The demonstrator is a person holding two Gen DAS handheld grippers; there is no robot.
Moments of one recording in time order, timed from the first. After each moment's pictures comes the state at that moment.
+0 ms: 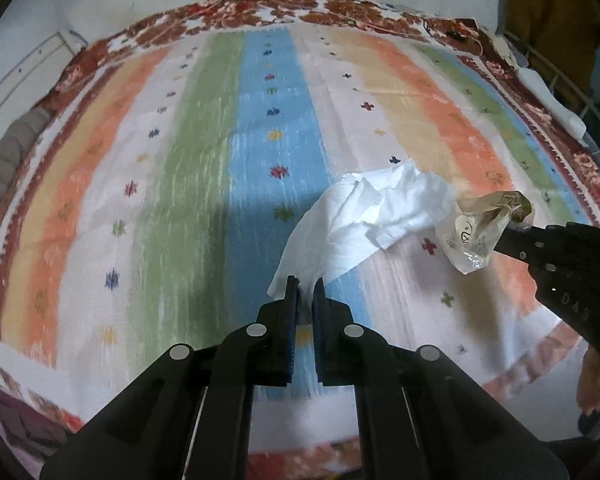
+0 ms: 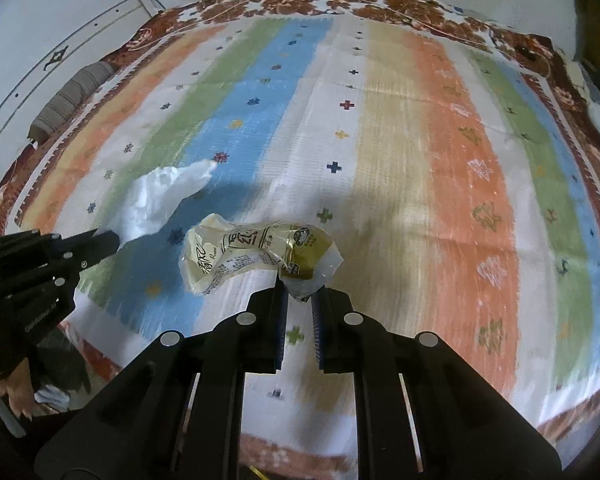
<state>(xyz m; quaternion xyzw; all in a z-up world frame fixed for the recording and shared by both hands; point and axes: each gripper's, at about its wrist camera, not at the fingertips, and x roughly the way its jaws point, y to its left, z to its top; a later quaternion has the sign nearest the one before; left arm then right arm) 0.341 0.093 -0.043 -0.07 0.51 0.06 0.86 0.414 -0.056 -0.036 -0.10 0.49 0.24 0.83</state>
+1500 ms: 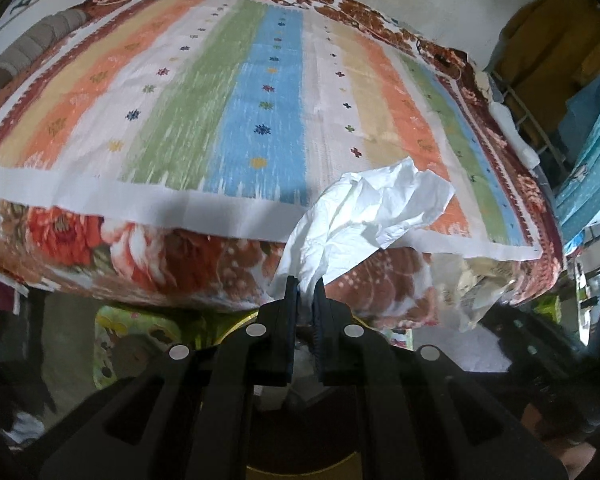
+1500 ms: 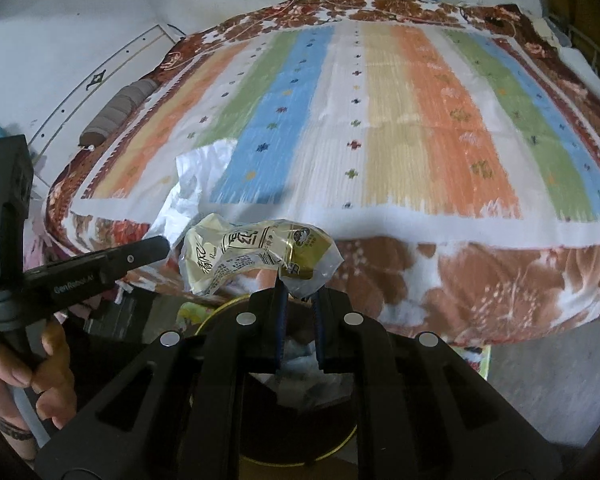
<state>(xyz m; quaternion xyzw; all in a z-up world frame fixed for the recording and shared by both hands) 0.167 0.054 -0.026 -0.22 0.49 0.04 0.84 0.208 -0.131 -0.010 -0.01 0.48 0.27 0.83</state>
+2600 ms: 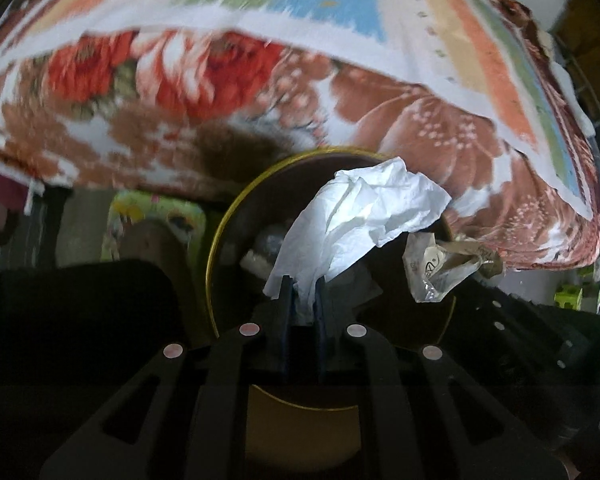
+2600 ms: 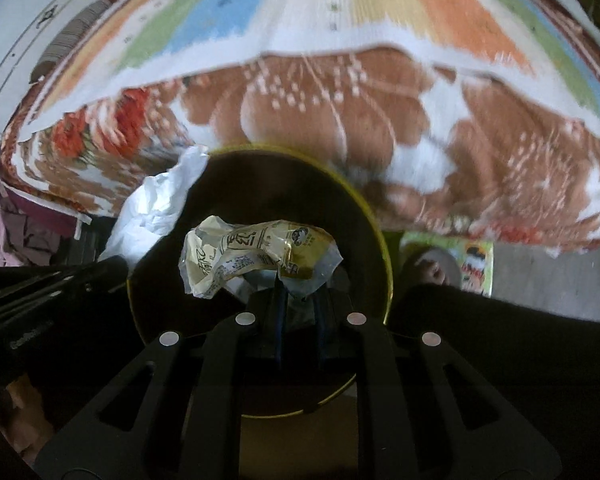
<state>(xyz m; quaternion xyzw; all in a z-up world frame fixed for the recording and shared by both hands) 0.106 0.032 -0.123 -0.24 0.61 0.10 0.74 0.166 -0.120 -0.127 -0.06 0.61 0.19 0.77</state>
